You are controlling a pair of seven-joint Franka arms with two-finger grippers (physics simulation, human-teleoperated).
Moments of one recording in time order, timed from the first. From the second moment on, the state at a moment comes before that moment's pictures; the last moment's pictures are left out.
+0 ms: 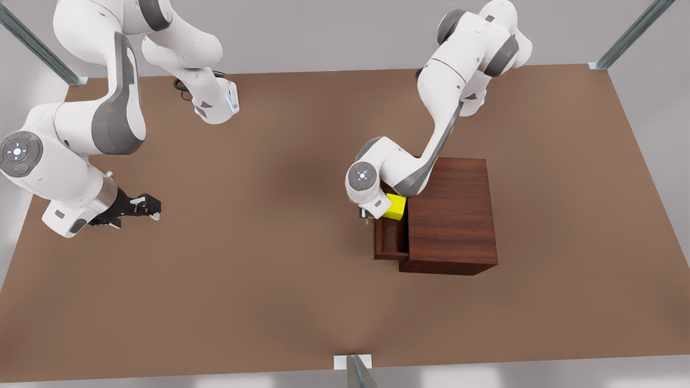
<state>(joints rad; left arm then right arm) -0.65 0.67 -0.09 -1.39 -0.01 1.86 -2.25 -0.03 0.25 0.09 -1.35 -0.03 1.60 -0.14</state>
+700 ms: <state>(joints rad) -0.57 0.58 -0.09 -1.52 -0.01 1.82 -2.04 -0.03 0.25 0.09 -1.35 -0.03 1.60 -0.16</state>
